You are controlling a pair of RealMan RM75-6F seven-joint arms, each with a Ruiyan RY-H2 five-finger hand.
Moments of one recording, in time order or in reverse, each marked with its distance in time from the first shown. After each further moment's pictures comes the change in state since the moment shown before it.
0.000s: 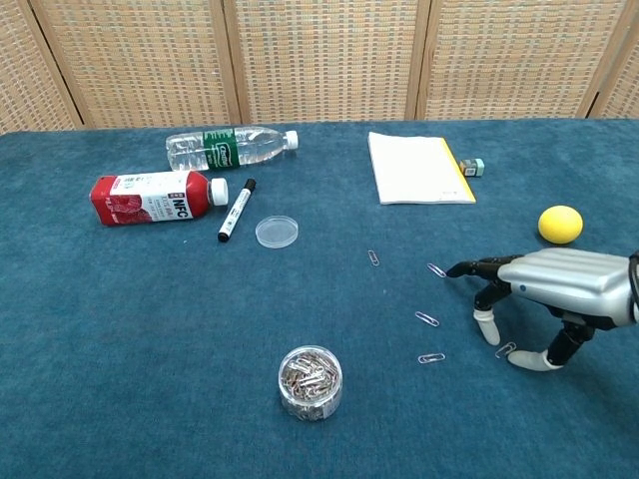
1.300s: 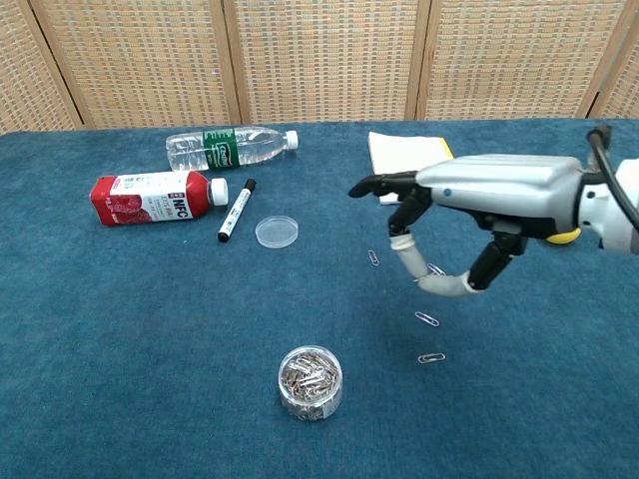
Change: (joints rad) left arm -0.009 0.008 -0.003 0.001 -0.018 -0.008 -0.017; right arm 0.153 0.151 0.101 -0.334 -0.036 -0.009 0.009
